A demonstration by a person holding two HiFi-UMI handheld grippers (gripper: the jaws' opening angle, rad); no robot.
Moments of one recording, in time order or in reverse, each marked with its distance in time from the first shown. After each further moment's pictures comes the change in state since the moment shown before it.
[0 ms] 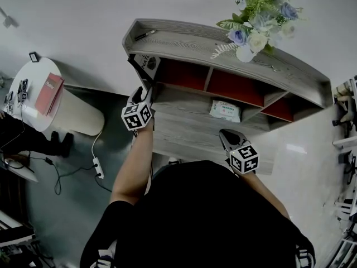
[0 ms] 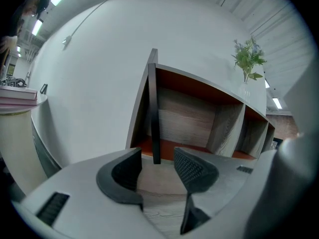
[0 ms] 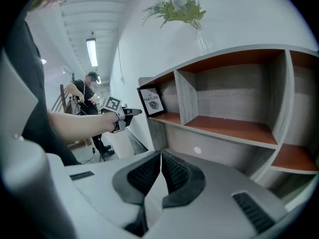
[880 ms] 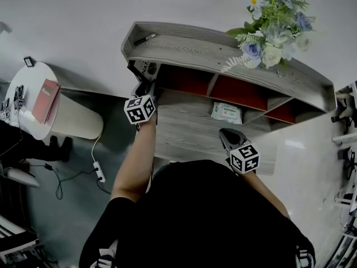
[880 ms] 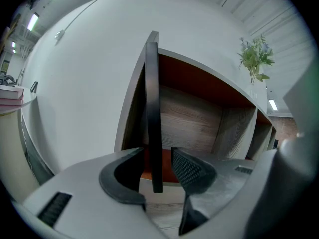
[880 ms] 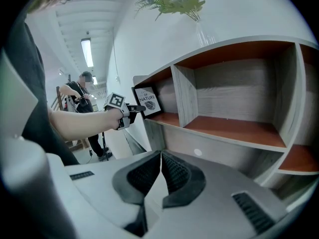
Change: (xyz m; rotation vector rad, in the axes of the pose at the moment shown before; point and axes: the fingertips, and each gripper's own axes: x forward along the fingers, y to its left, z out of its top) left arm 0.054 0.001 0.026 0.004 -0.006 -0.057; right arm 0.031 -0.006 0.015 0.028 0.008 -0.021
